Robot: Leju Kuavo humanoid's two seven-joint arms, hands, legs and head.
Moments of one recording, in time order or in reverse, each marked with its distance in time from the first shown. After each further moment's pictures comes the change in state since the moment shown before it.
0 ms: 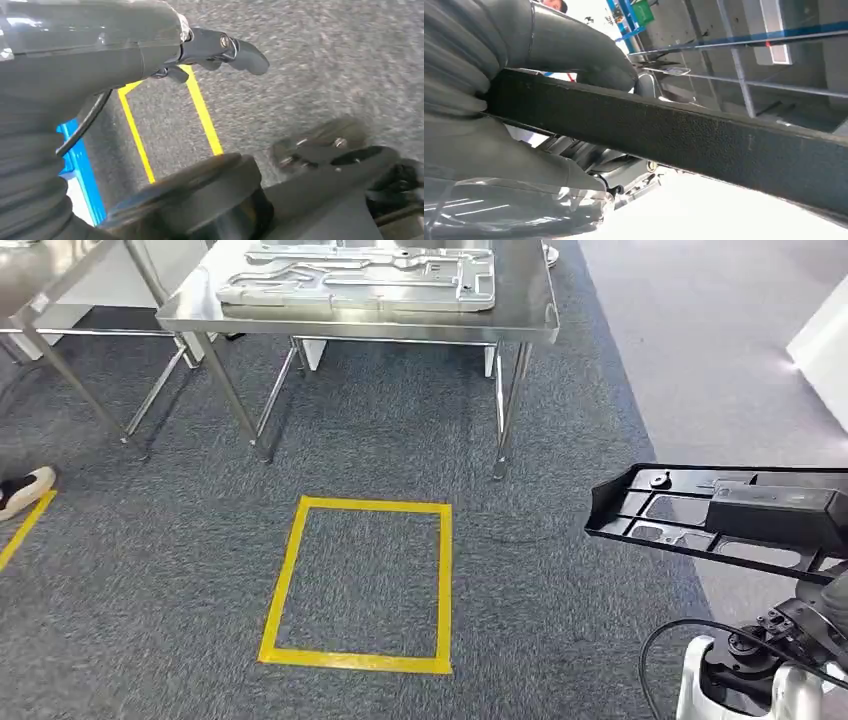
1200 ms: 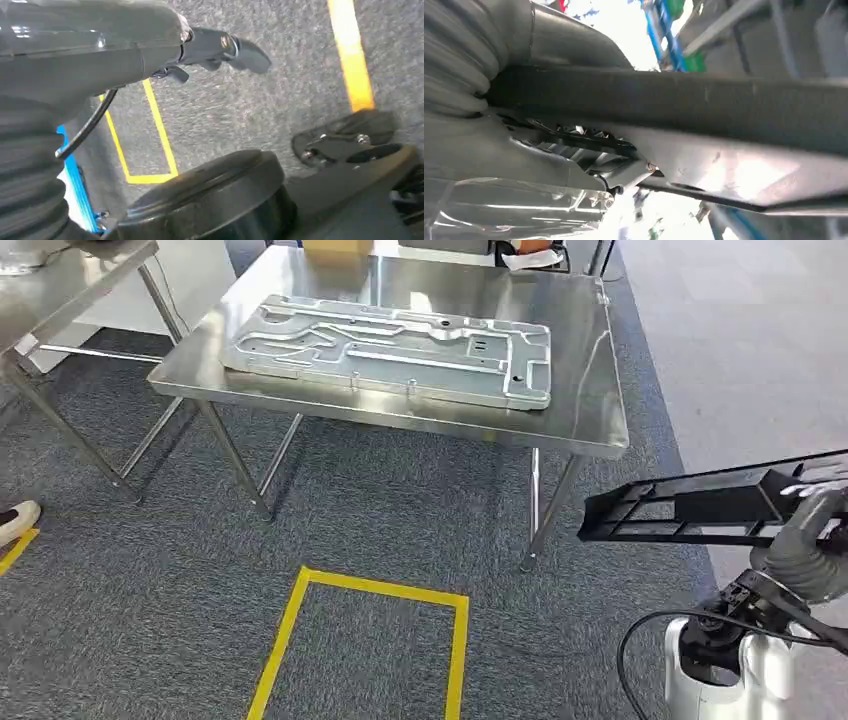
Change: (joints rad) left arm 0.008 -0.012 0.009 0.005 0.032 -0.009 0.018; right arm -0.068 -0.079 0.112 0.099 0.102 0.024 0.075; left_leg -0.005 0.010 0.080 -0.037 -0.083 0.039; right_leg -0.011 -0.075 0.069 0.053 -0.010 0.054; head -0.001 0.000
